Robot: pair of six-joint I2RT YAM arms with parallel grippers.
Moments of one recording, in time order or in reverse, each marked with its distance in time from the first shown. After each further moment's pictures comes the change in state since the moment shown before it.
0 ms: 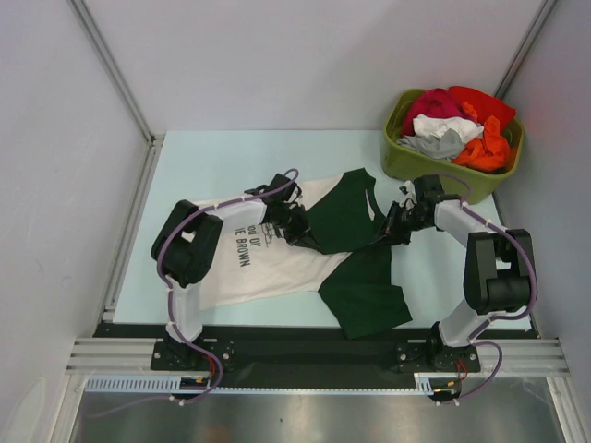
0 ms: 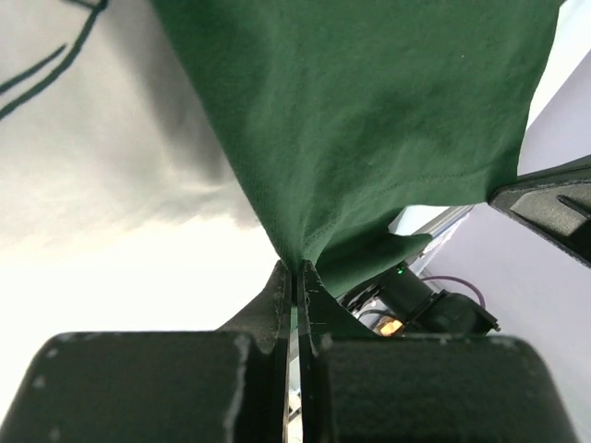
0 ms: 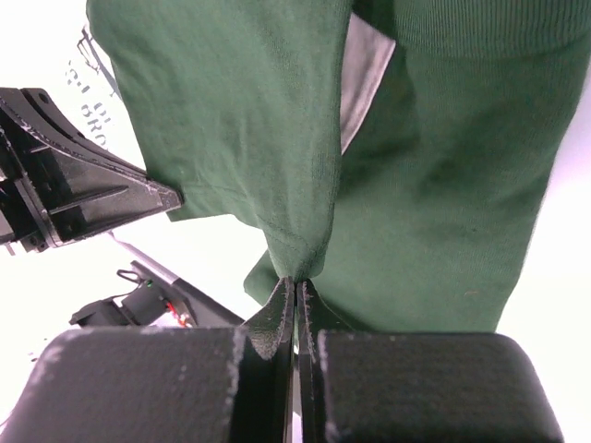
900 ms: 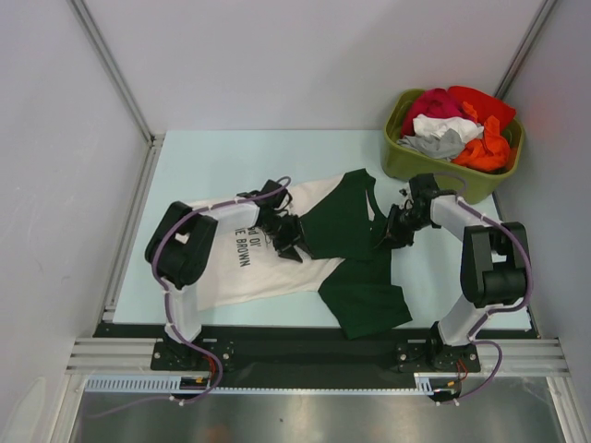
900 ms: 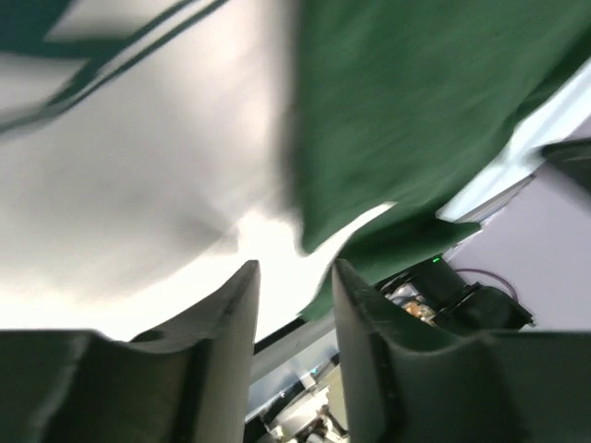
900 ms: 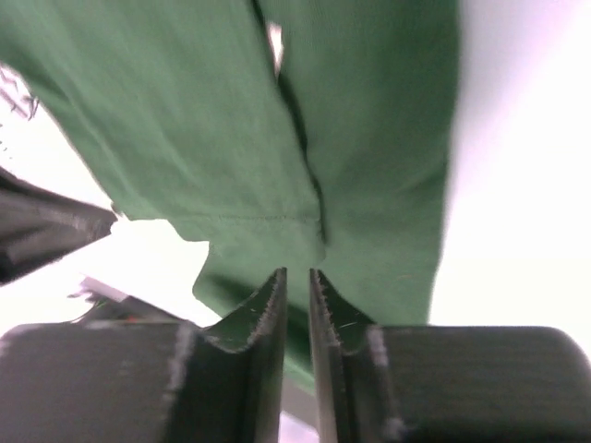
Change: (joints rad) left arm 0.038 -0.014 -0.035 -0.106 -0.008 0.078; right arm 0.016 0.047 -0.010 -0.050 0.107 0.003
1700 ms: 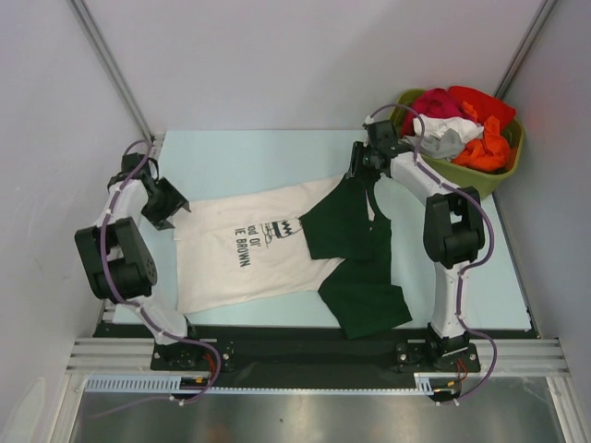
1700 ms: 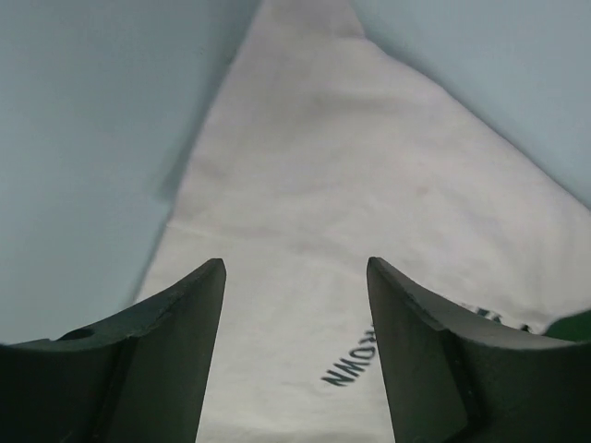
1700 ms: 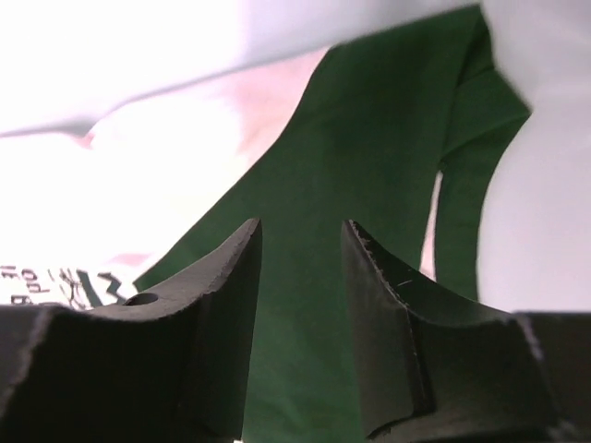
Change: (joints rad) left arm 0.799 -0.262 0.040 -0.233 -0.440 0.312; right arm 0.193 0.399 0.717 0.146 0.406 -0.099
